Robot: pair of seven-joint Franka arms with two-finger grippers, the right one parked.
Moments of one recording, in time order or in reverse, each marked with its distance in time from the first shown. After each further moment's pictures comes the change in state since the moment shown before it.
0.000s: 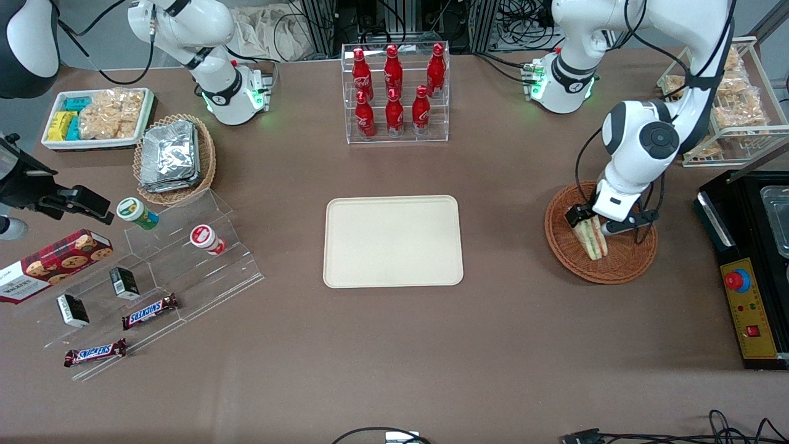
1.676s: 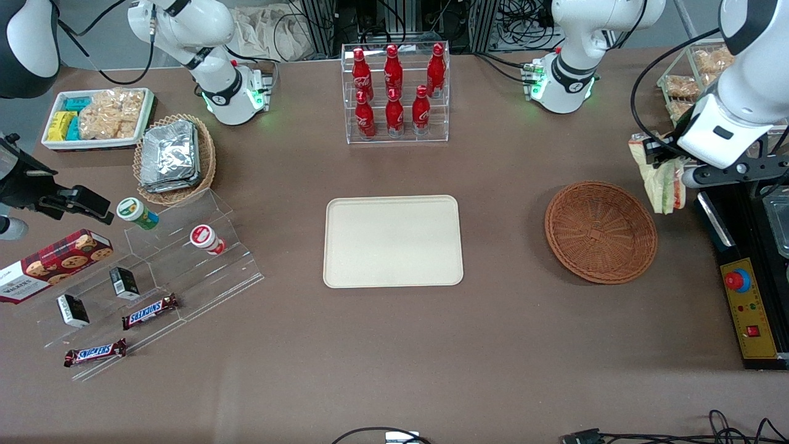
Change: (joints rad) arm -0.013 -0.111 -0.099 0.939 0.016 -1.260 0.179
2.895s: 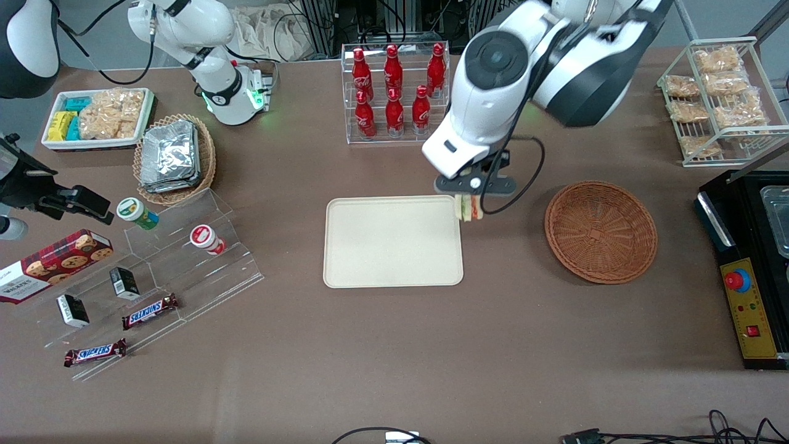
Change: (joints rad) arm -0.019 0.370 -0.584 0.120 0.078 0.211 -0.460
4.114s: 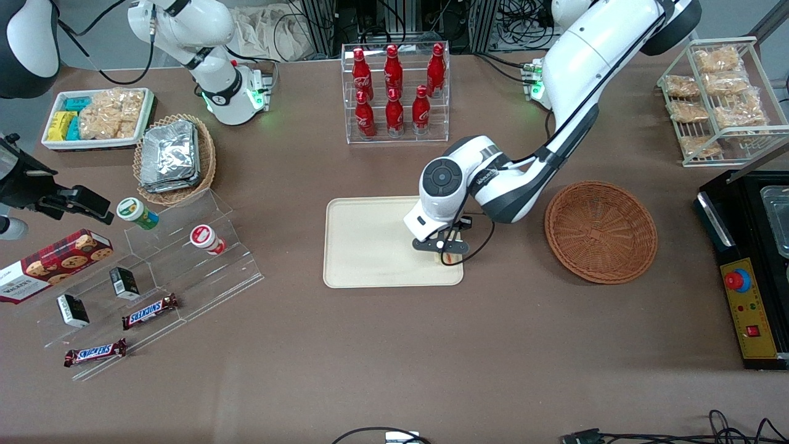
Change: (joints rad) arm -0.013 0.306 0.001 -0.222 0.259 0.454 -0.133
